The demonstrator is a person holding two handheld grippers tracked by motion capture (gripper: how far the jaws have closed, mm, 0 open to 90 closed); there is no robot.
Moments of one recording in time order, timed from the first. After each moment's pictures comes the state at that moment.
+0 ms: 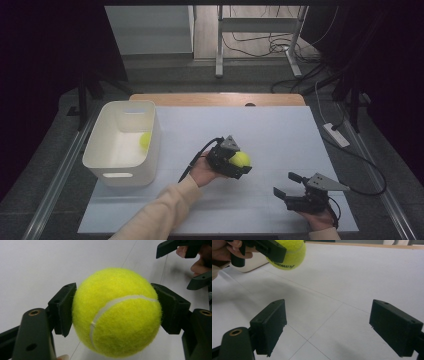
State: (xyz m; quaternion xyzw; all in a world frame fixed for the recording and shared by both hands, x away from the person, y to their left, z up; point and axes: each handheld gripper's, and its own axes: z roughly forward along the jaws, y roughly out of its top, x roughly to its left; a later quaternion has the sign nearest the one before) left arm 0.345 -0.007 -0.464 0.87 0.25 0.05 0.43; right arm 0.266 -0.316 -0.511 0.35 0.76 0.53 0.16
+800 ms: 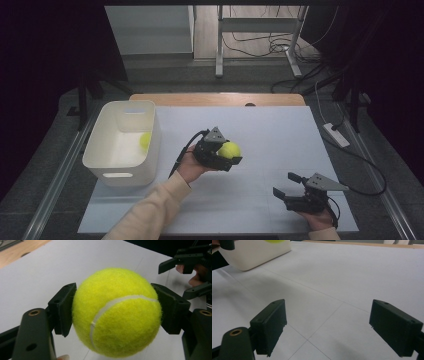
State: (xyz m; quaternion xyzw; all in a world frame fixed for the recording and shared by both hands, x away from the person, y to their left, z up) left arm 0.342 0.029 -0.437 0.84 0.27 0.08 0.46; right arm 0.267 -0.315 -0.511 0.35 0.76 0.52 0.16
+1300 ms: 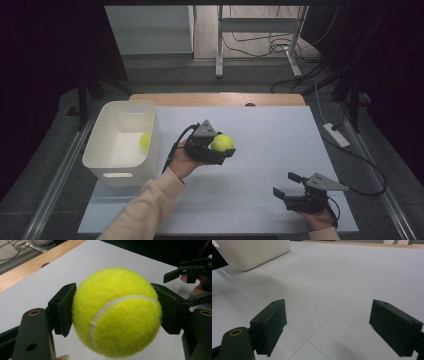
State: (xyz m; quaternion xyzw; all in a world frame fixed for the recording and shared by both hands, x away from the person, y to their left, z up) left arm 0.341 0.051 -0.417 0.83 0.28 0.11 0.47; right arm 0.267 -0.315 -0.512 0.35 0.76 0.52 0.16
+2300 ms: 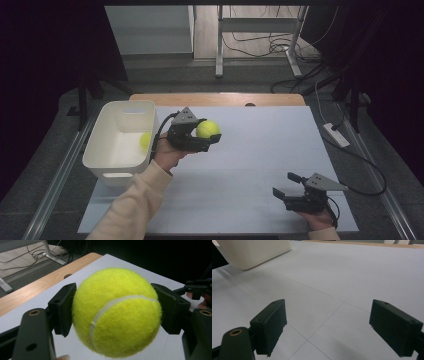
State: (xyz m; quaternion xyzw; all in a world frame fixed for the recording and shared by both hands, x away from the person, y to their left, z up) left arm 0.346 0.091 -0.391 0.80 0.31 0.14 0.50; right arm 0.267 -0.314 -0.512 0.35 0.76 0.52 0.16
